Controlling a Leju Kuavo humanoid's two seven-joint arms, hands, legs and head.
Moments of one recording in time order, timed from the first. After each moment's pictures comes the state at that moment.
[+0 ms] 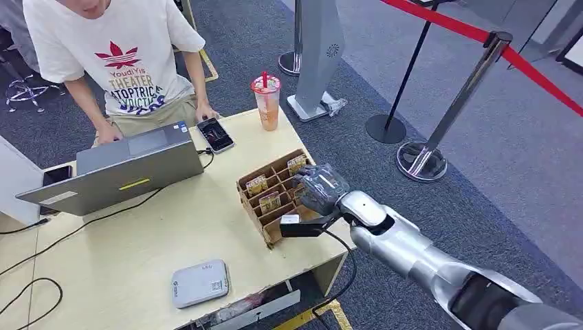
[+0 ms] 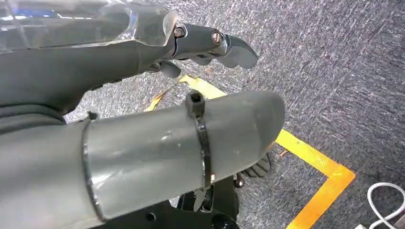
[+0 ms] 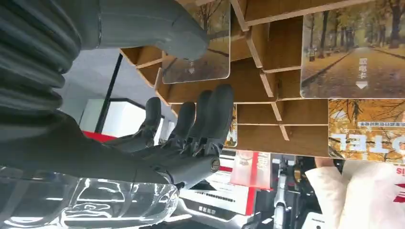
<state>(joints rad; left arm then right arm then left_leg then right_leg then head) -0.04 -0.21 1.18 -0.24 -0.58 0.17 -0.06 -0.28 -0.49 0.44 -1.24 0.93 -0.15 -0.10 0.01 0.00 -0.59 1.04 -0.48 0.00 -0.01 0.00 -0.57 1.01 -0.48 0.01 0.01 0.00</state>
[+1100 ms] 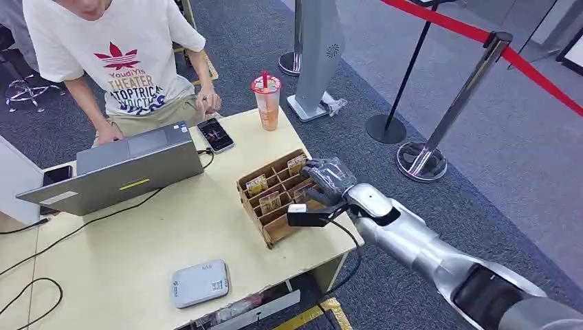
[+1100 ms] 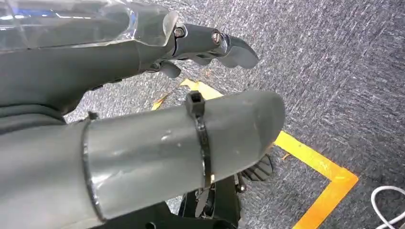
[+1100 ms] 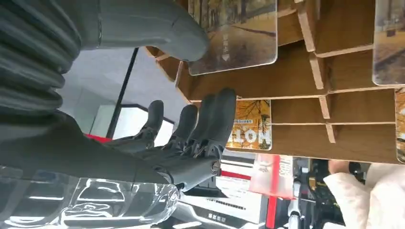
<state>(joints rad) -0.04 -0.19 1.18 -0.23 -0.59 0.16 -0.06 -0.32 -0.53 0.44 -1.20 0.87 -0.14 -0.10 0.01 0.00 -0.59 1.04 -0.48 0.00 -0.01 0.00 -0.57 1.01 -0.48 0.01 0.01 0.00</state>
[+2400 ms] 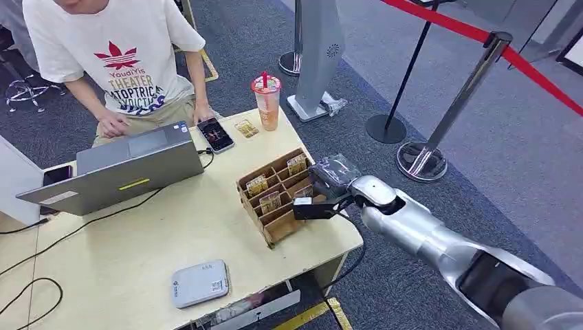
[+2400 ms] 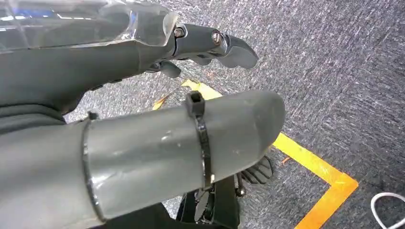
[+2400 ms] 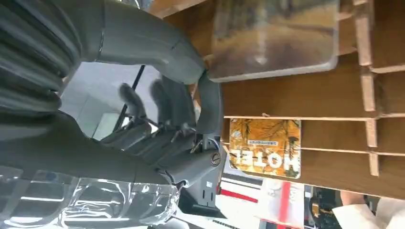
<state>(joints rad) -0.03 -0.18 1.20 -0.21 -0.58 0.16 -0.07 -0.38 -0.60 0.51 -1.16 0.78 -0.06 -0.09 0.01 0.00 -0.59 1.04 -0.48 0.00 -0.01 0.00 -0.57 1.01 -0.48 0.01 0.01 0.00</state>
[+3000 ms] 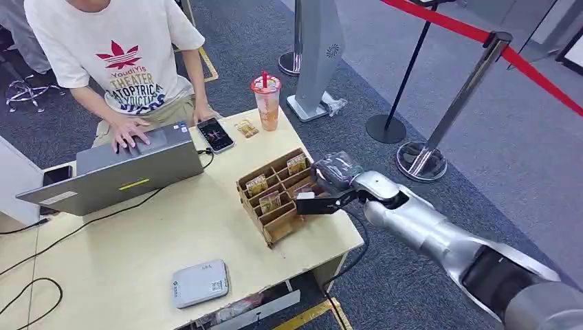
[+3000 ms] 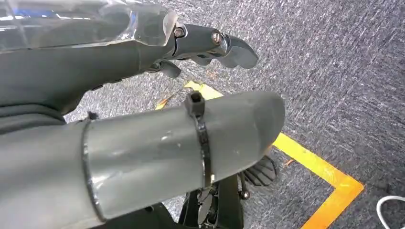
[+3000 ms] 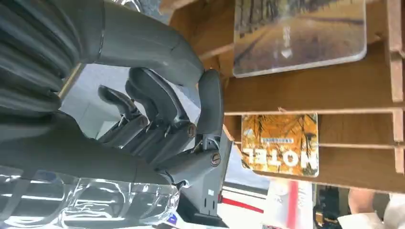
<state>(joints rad) -0.02 -0.17 1.20 -0.20 -0.58 0.16 -0.07 -0.41 -0.63 0.53 -1.16 0.71 -0.02 -0.10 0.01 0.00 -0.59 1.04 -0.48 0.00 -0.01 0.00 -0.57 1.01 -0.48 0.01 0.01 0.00</state>
